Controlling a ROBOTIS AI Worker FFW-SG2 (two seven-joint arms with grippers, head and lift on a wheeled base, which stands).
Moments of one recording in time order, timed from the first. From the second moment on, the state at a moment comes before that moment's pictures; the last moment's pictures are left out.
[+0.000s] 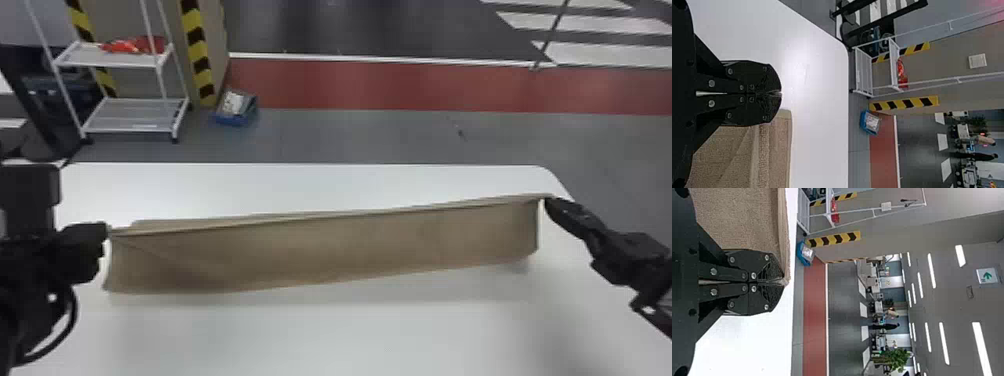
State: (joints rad) left arm 0.10 0.24 0.15 -2.15 0.27 1.08 0.28; right arm 0.08 -0.28 -0.46 -1.61 -0.26 0.27 0.69
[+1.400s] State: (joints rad) left arm 0.04 0.28 0.09 -1.90 0.23 0.72 0.27; right arm -0.08 -0.30 -0.27 -1.32 -0.16 0.16 0.58
